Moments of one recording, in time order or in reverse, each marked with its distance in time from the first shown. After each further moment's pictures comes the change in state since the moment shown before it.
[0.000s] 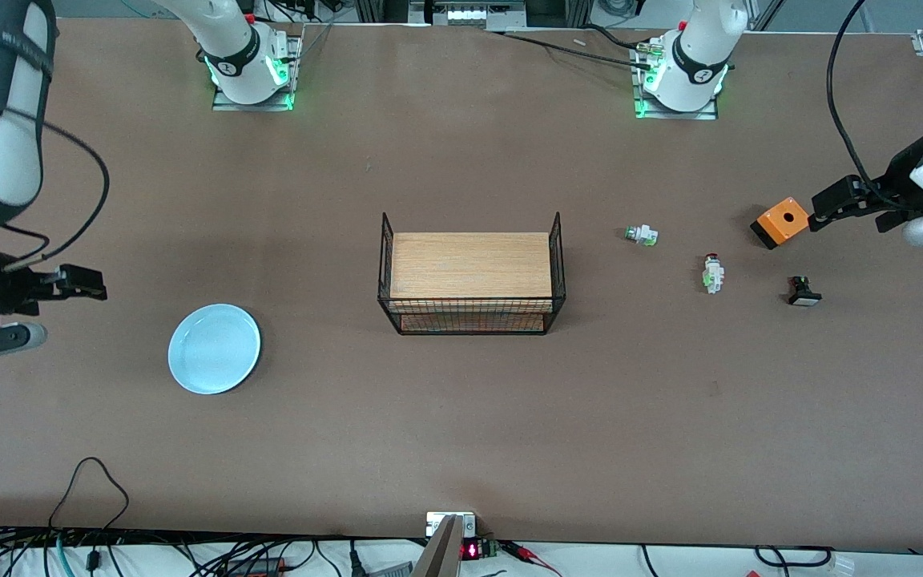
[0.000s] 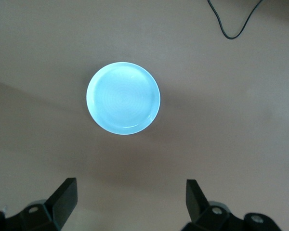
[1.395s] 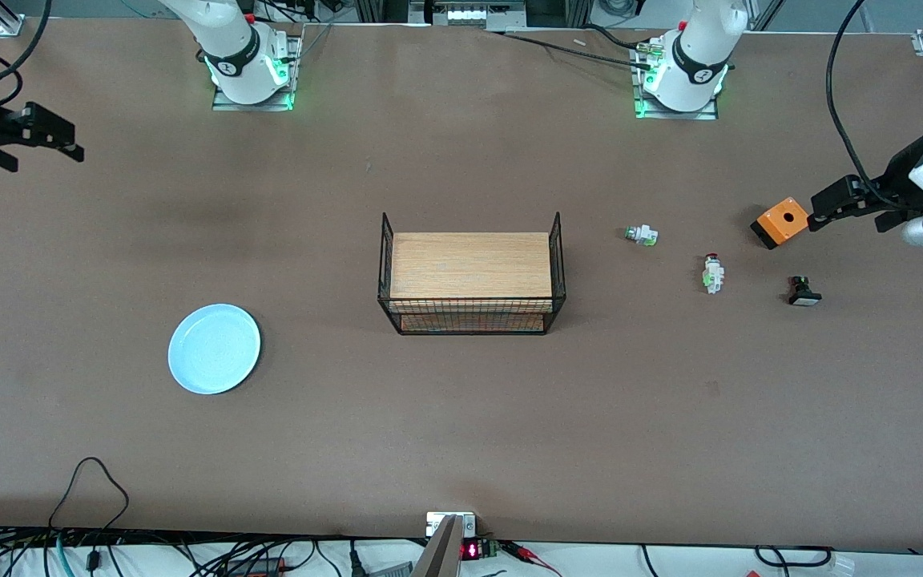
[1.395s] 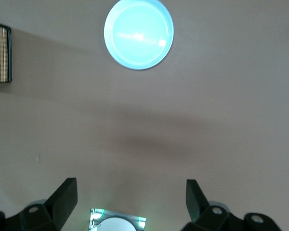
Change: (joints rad) left arm 0.000 0.000 -0.001 0.000 0.000 -0.001 0.000; right arm -0.177 -0.627 0.183 -0.687 -0.068 0.070 0.068
